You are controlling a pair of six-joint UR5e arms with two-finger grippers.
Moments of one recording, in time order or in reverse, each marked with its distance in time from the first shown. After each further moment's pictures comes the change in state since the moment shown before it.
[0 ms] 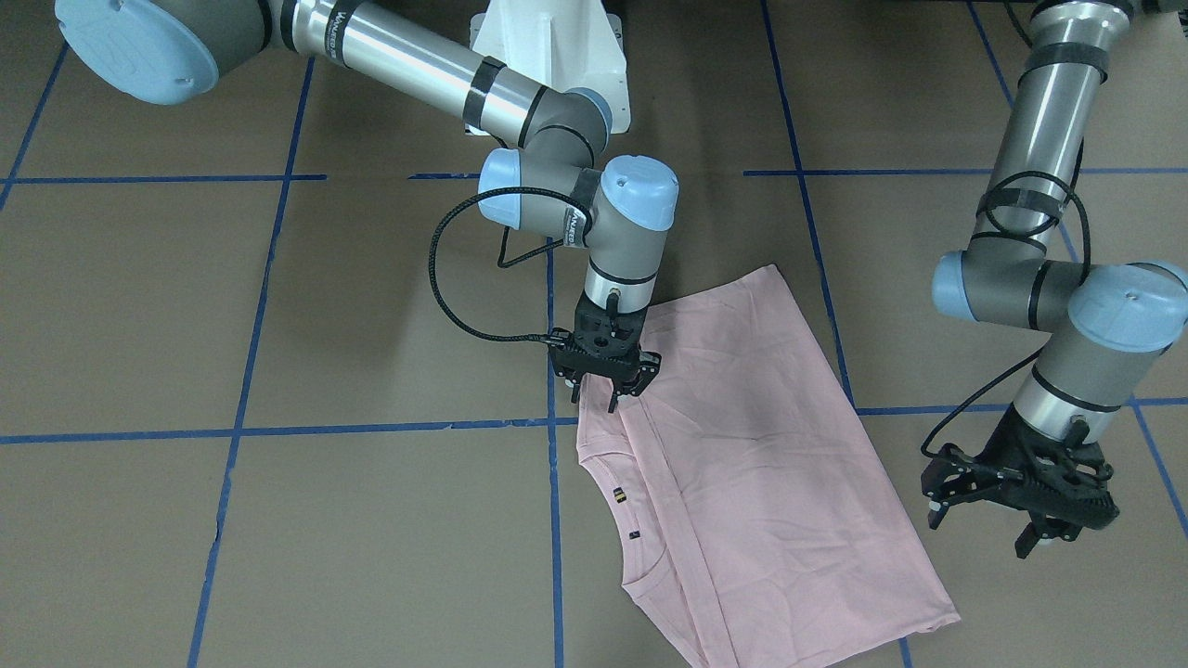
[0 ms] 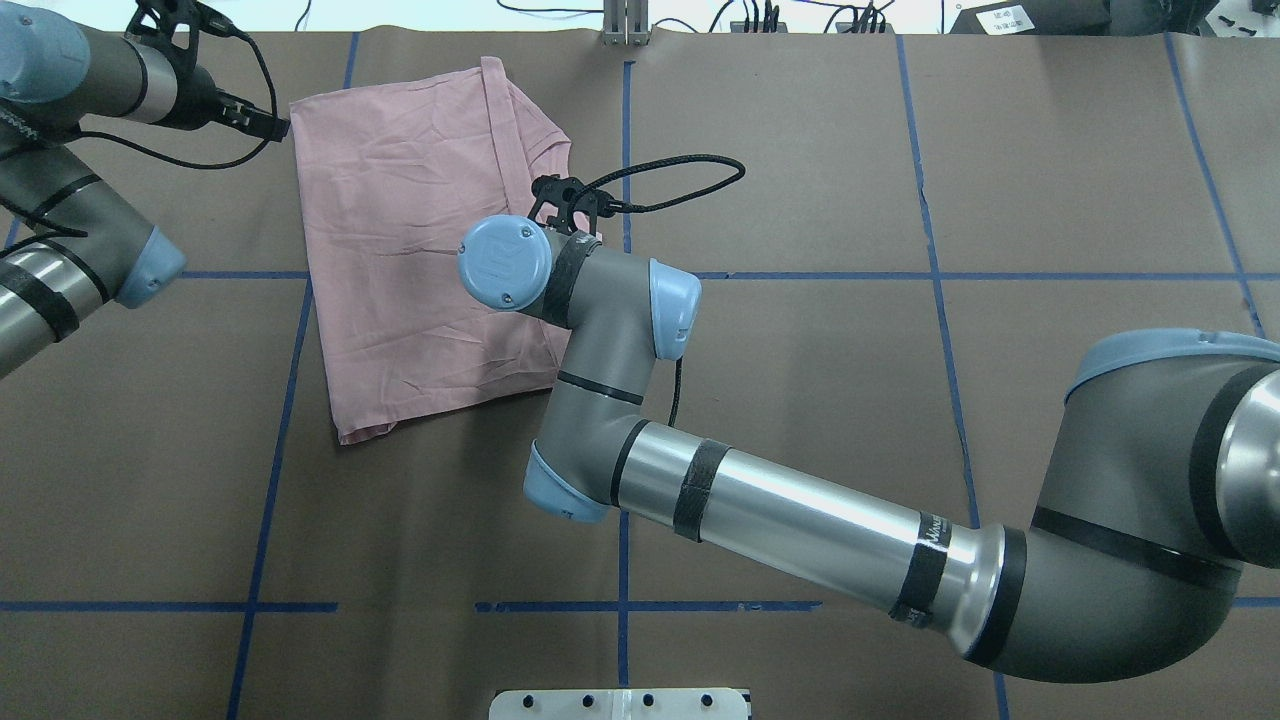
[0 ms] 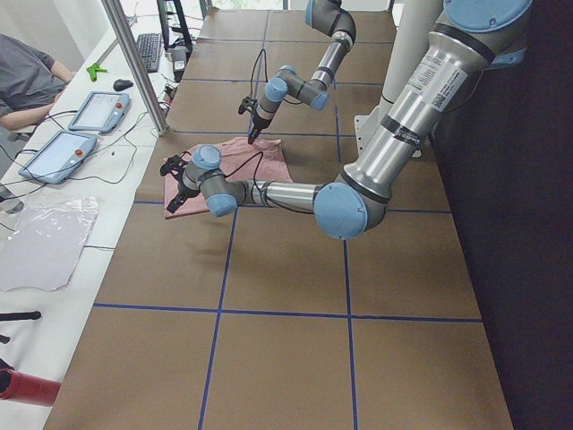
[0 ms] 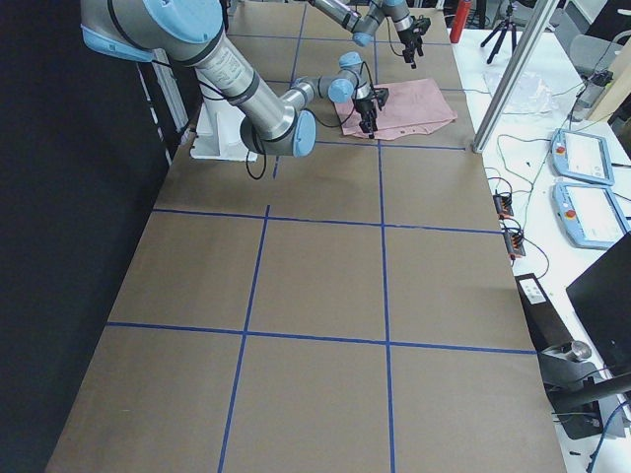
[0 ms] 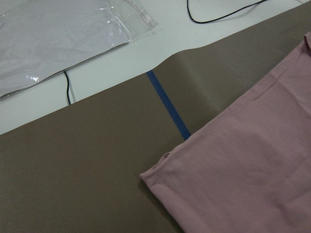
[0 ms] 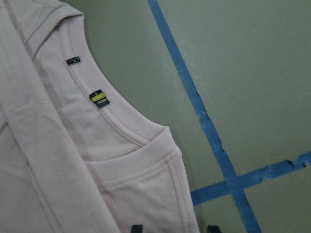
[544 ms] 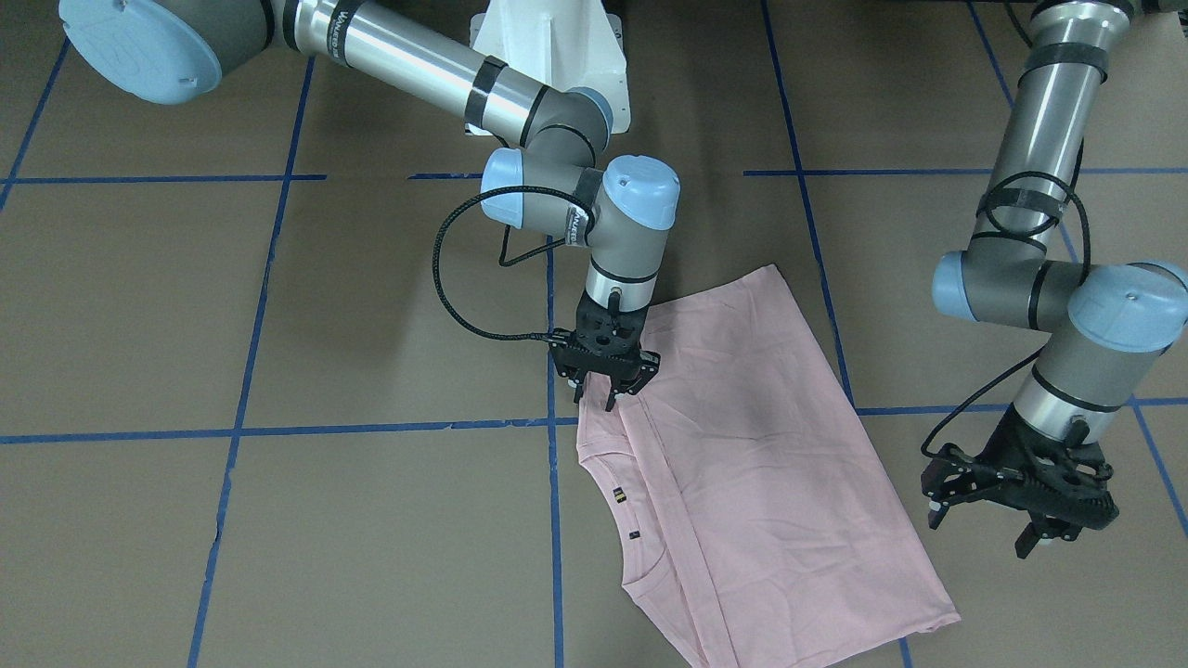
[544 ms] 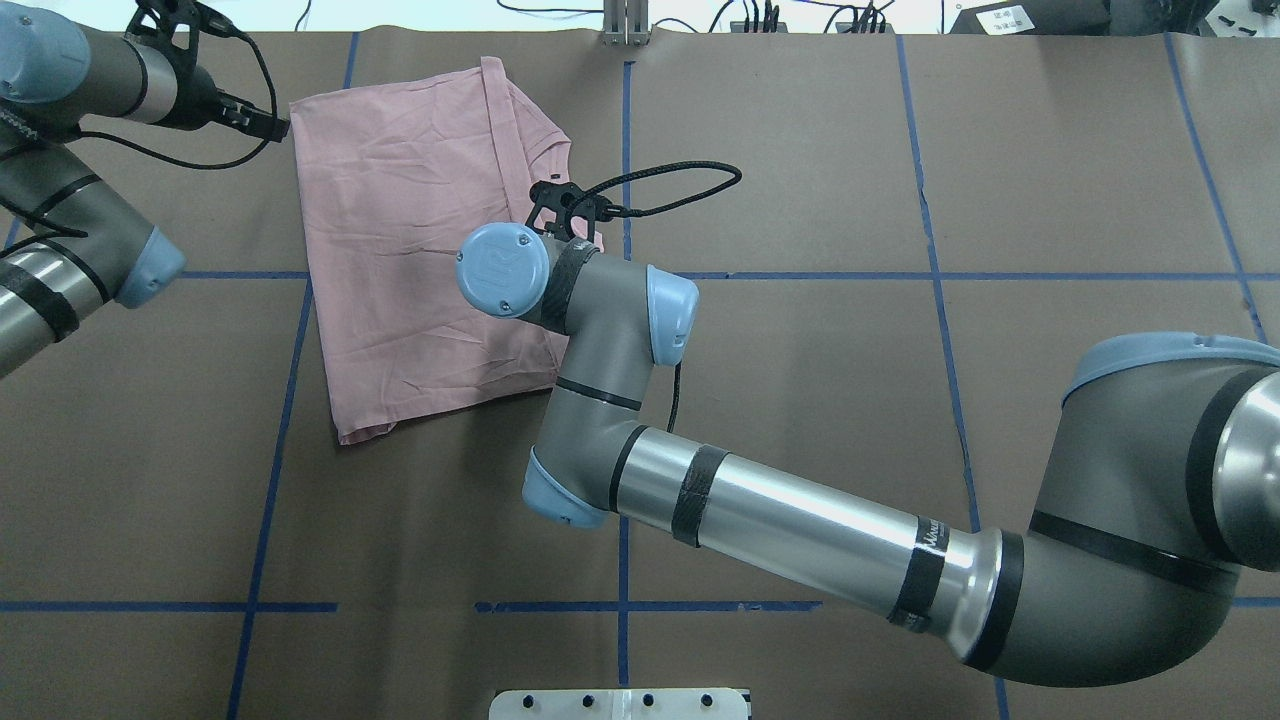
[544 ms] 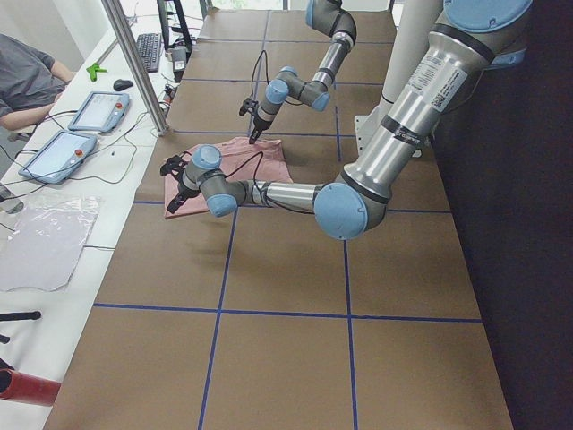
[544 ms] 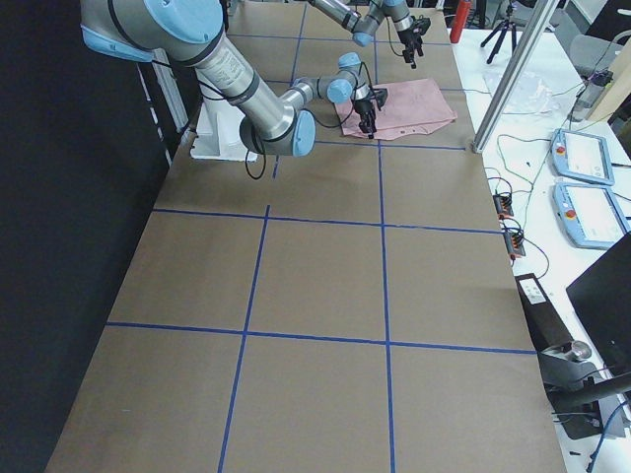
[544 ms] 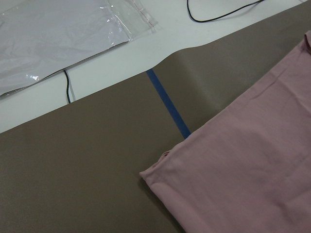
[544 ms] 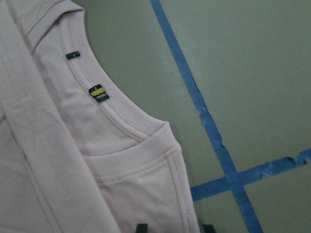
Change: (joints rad) left arm 0.000 0.000 0.000 0.001 0.000 0.001; right arm -0.006 0.000 -0.005 -0.001 -0.012 -0.003
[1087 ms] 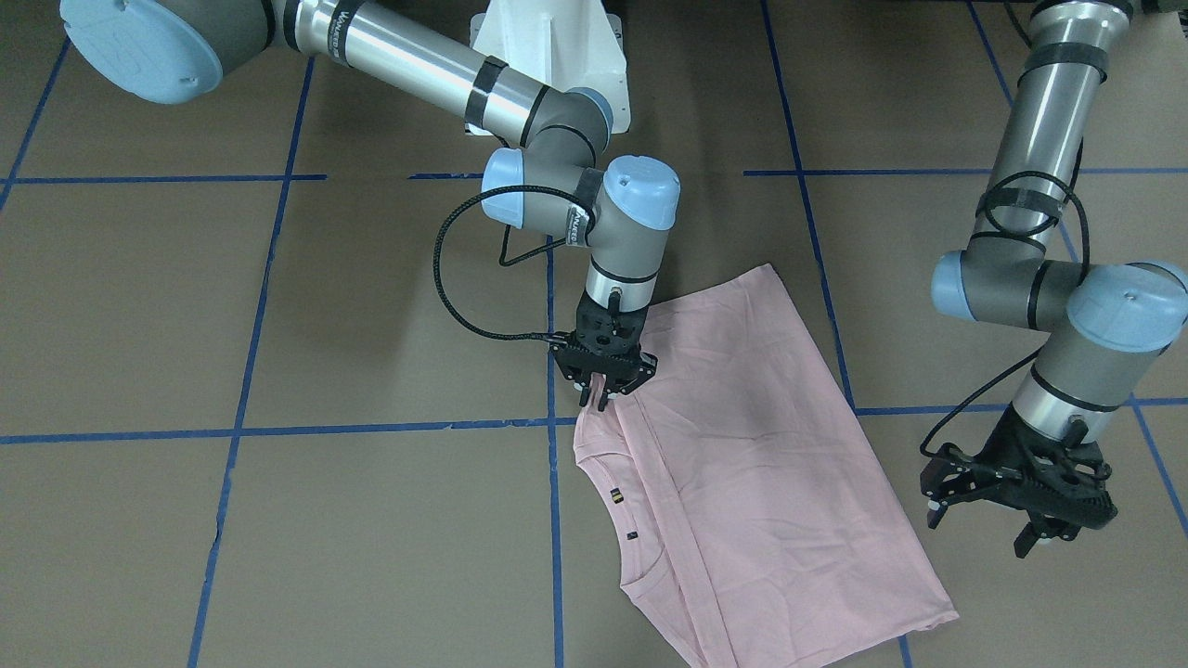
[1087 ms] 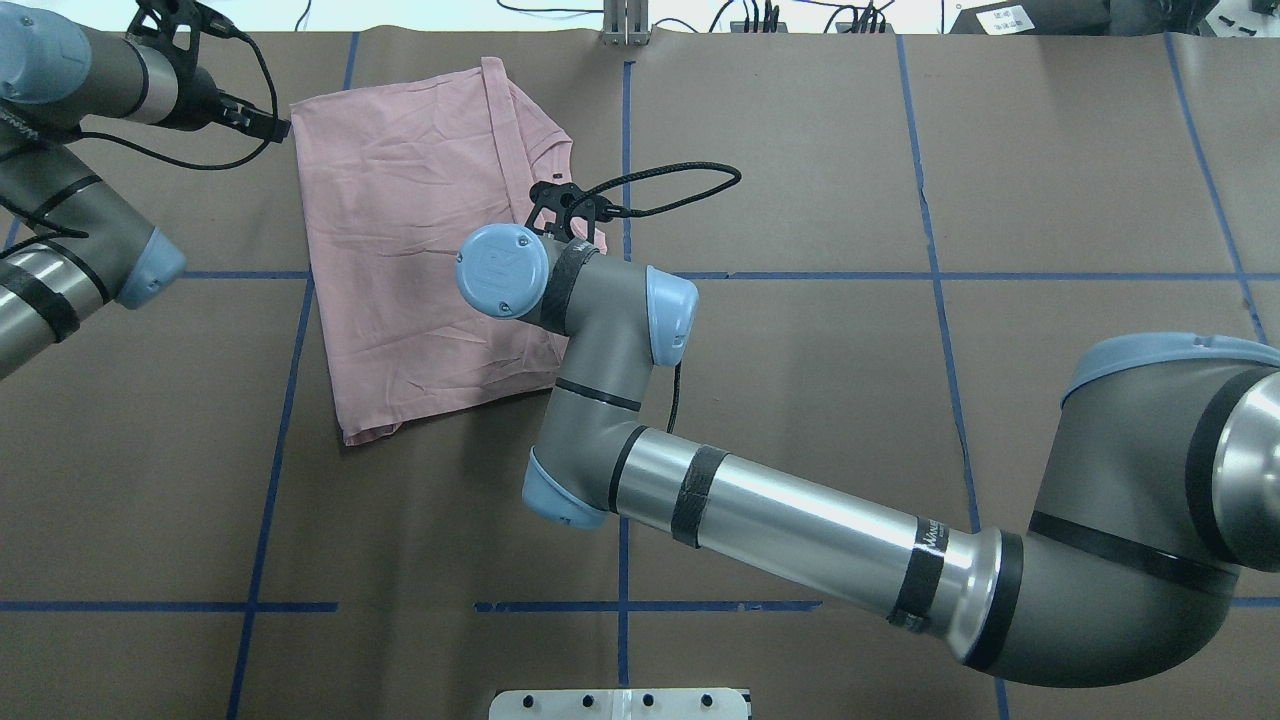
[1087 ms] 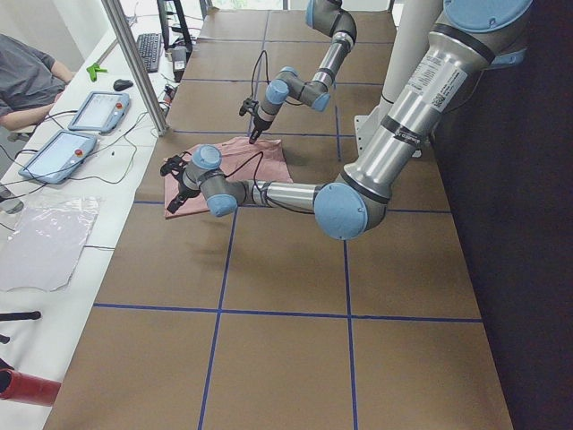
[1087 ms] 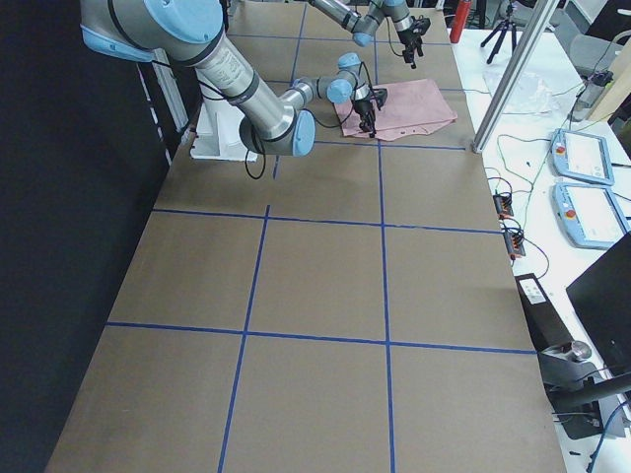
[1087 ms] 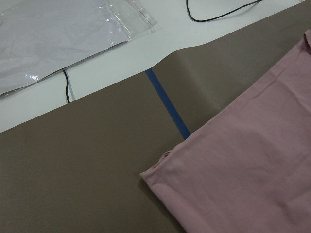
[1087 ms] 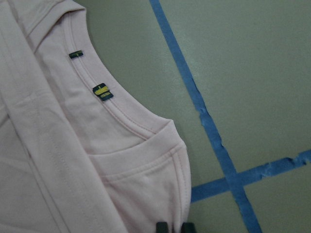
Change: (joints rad) left arm 0.001 0.000 0.000 -0.001 0.000 0.000; right arm -0.001 0.001 -0.001 -0.004 -0.002 -0.002
